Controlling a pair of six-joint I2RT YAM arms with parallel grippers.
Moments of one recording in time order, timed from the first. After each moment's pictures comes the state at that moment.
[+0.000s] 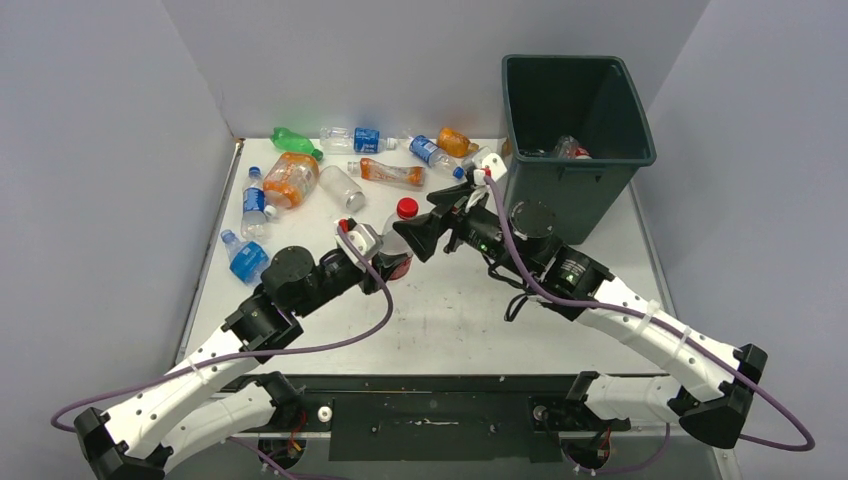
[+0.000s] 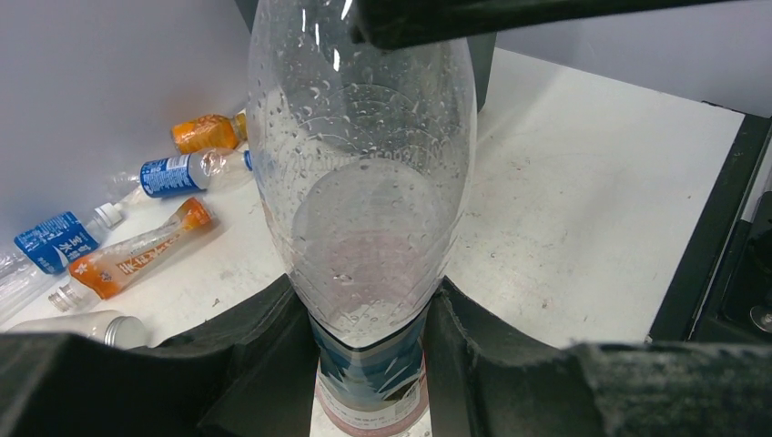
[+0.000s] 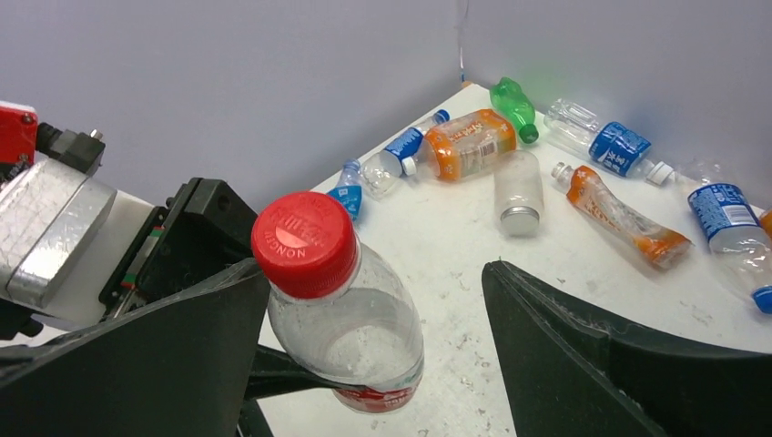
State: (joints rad) left arm -0.80 0.80 0.77 -0.01 0.09 0.09; right arm 0.93 1.13 1.20 -0.04 -0.01 0.22
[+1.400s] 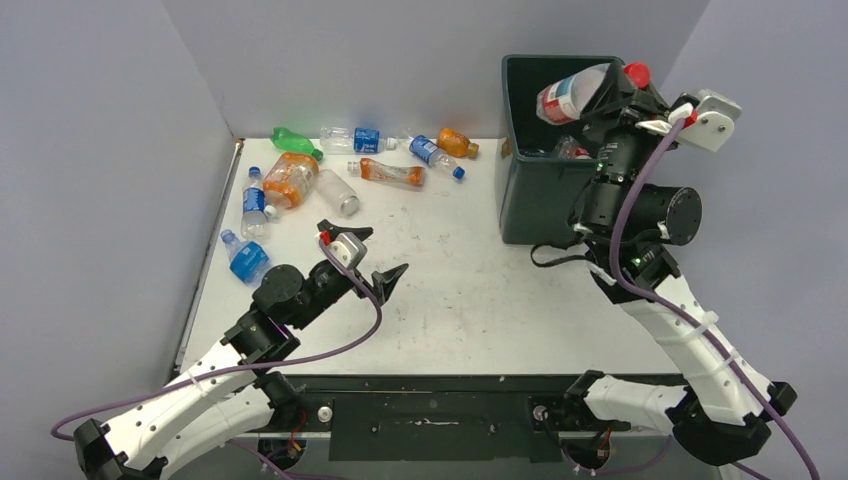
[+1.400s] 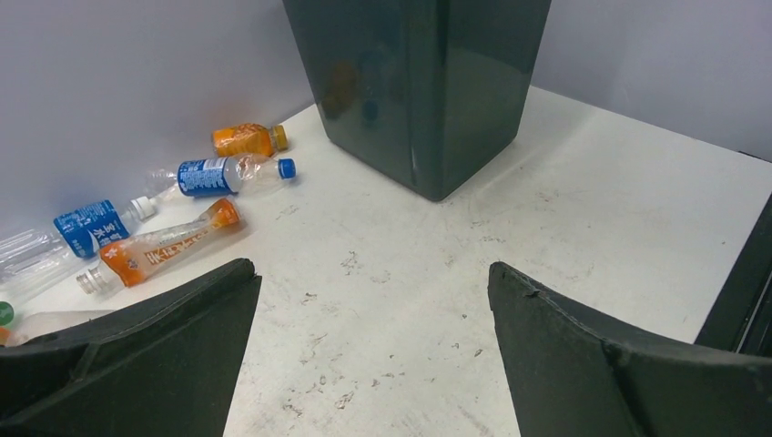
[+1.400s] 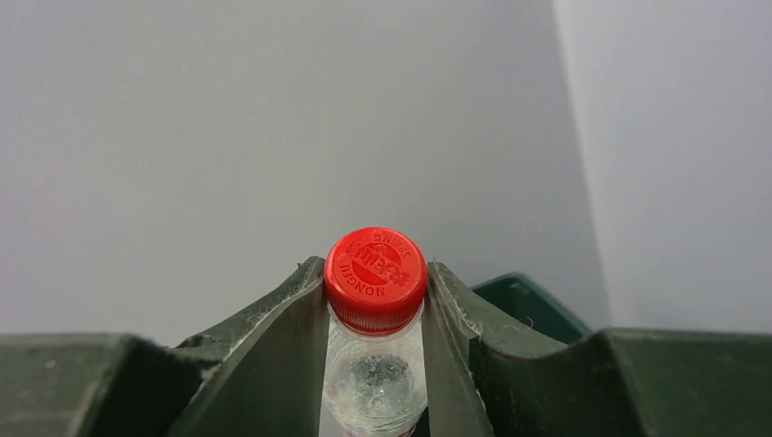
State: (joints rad) left arm -0.80 0.70 0.63 0.14 0.01 0.06; right arm 0.73 1.09 1.48 0.37 0.82 -0.25
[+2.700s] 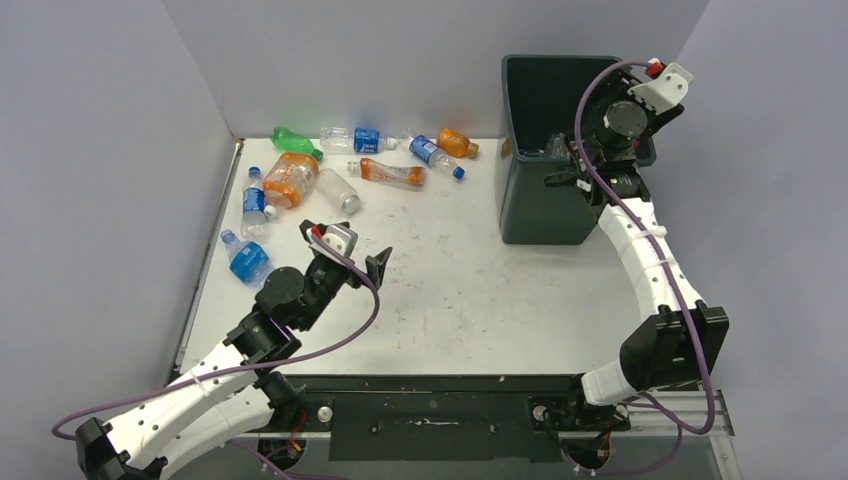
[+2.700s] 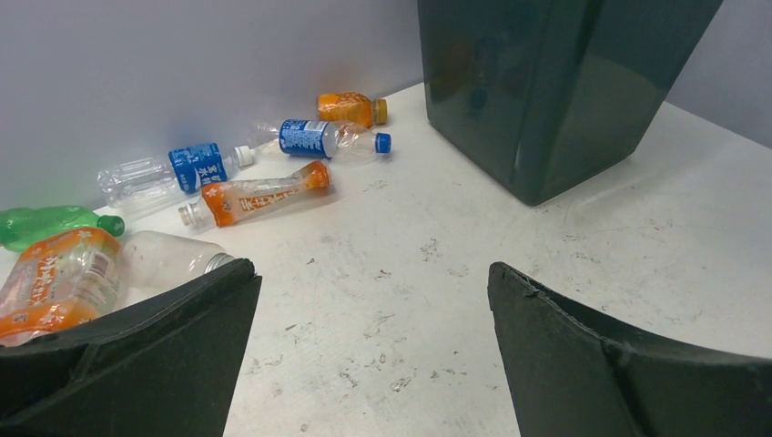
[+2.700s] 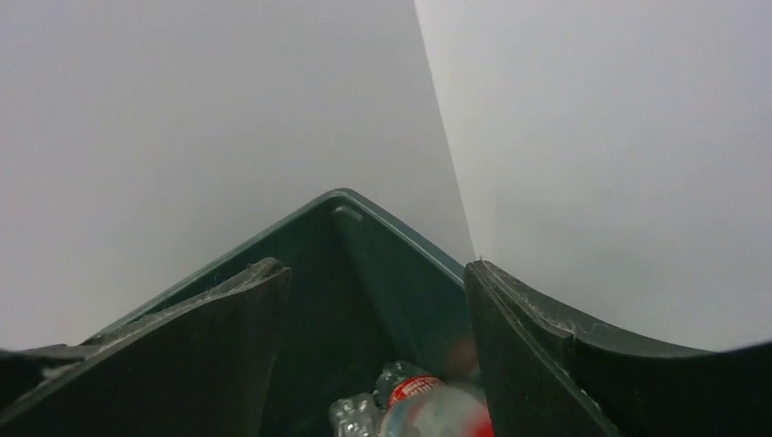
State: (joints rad) left arm -0.80 0.70 0.60 0.16 -0.26 0.06; right arm 0.12 1.47 1.42 0.30 0.74 0.15
